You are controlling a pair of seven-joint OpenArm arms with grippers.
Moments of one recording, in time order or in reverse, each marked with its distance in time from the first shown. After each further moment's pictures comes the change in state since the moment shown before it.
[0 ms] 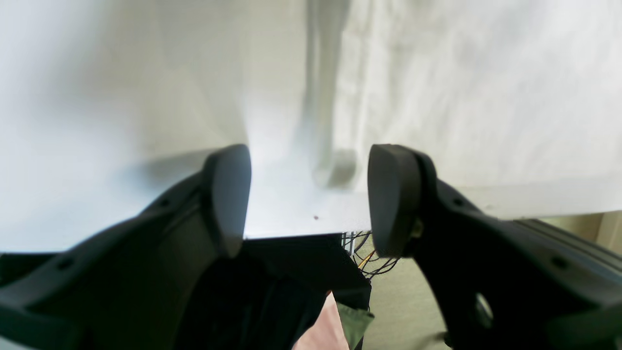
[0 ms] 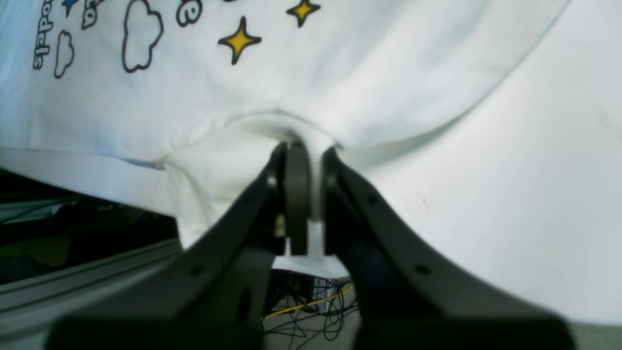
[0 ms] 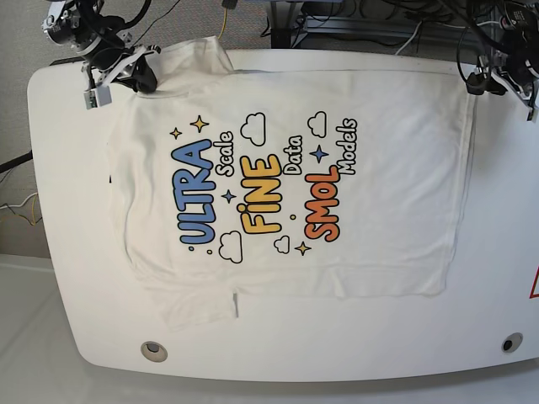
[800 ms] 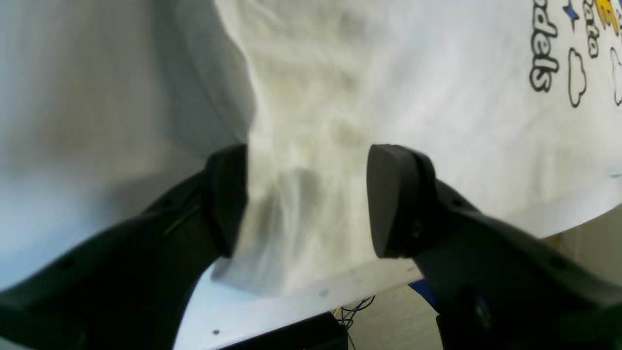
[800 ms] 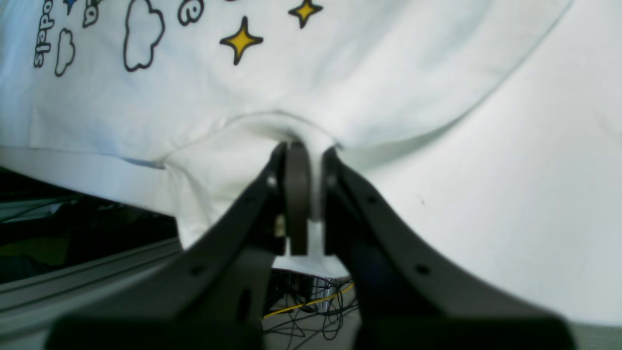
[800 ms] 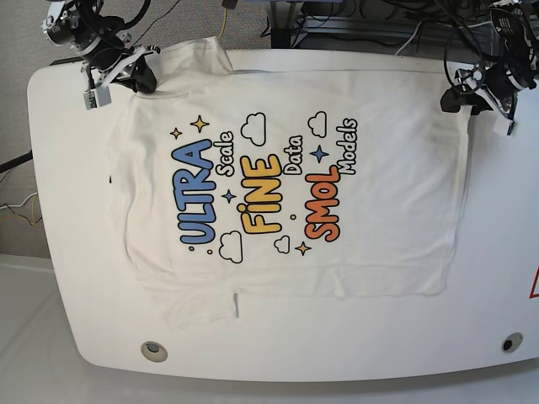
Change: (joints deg) left arm -2.0 1.9 8.2 -1.7 -3.4 -0.5 -6.4; right arm 0.0 0.2 -0.1 0.0 0.0 0.0 -0.1
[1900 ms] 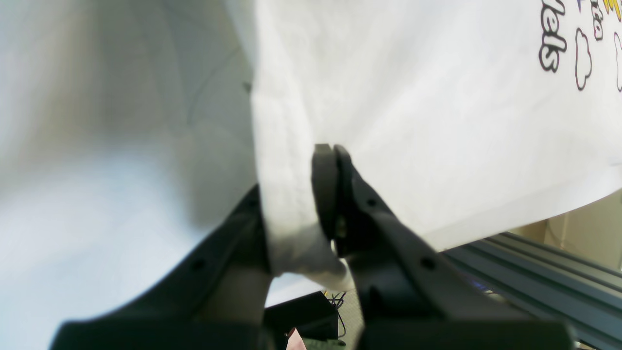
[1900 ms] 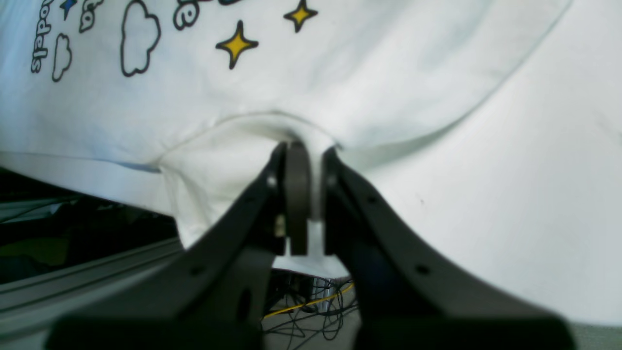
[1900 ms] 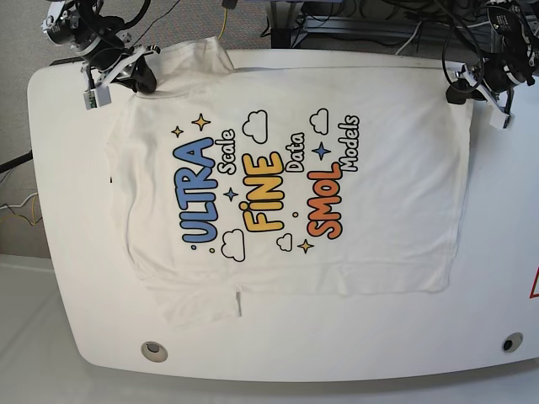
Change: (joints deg) left arm 0.5 1.0 -2.2 0.2 -0.1 0.0 4.1; right arm 0.0 0.0 0.0 0.0 0.0 0.0 0.0
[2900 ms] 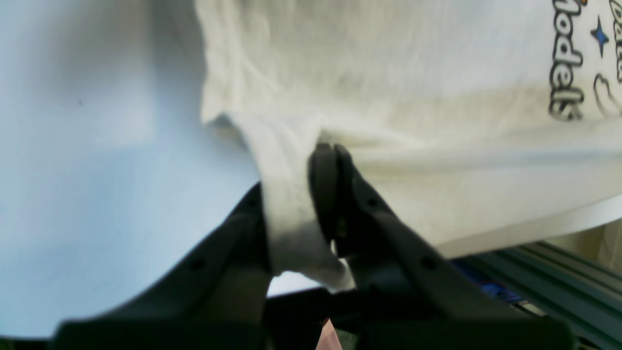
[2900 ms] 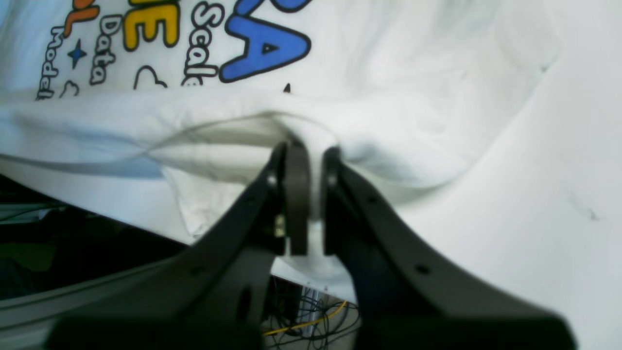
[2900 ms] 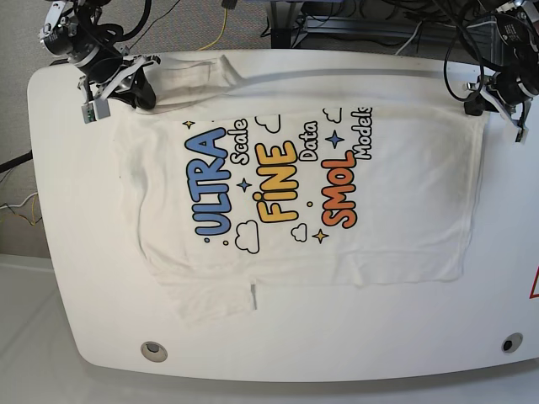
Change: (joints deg) left arm -3.9 -0.2 -3.5 6.9 3.4 0.5 5.8; right arm 2.6 0.0 0.0 3.7 0.4 0.2 -0.9
